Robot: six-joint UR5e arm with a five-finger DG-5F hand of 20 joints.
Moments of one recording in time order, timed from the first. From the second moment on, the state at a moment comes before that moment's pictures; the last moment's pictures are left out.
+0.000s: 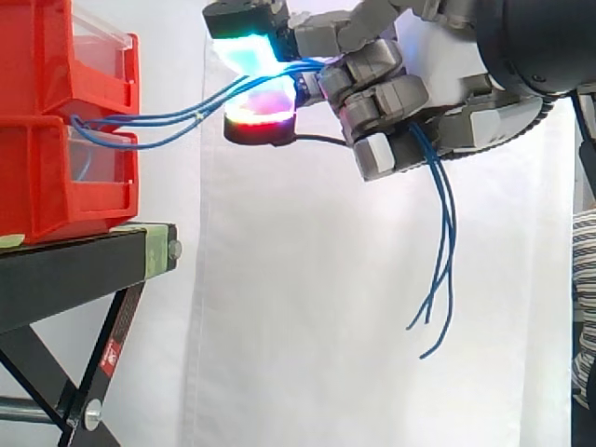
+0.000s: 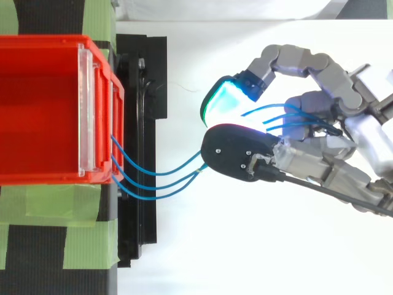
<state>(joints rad) 0.50 -1.97 -1.58 -2.42 -0.17 -0.61</state>
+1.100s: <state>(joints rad) 0.51 -1.97 -1.58 -2.40 -0.14 -0.61</state>
